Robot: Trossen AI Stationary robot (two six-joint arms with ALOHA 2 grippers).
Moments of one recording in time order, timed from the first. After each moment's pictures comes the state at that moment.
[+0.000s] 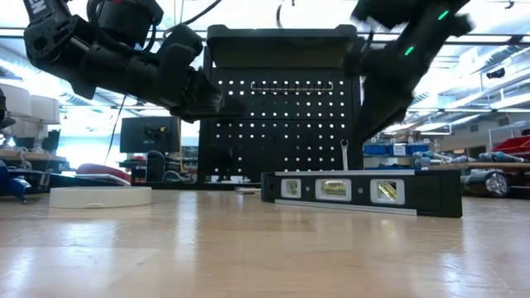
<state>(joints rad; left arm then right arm) -0.09 1.52 0.43 0.88 -0.25 0.01 0.08 1.38 0.82 -0.41 0.17 0.43</state>
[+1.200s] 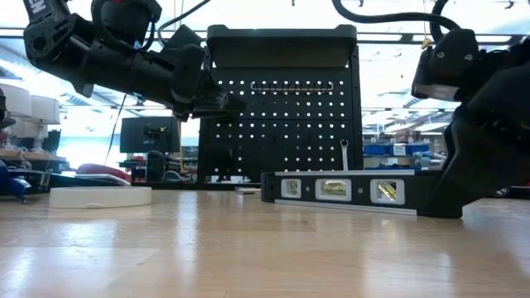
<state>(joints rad) -0.09 1.52 0.43 0.92 -0.43 -0.06 0.64 1.77 0.82 -0.29 0.57 1.03</state>
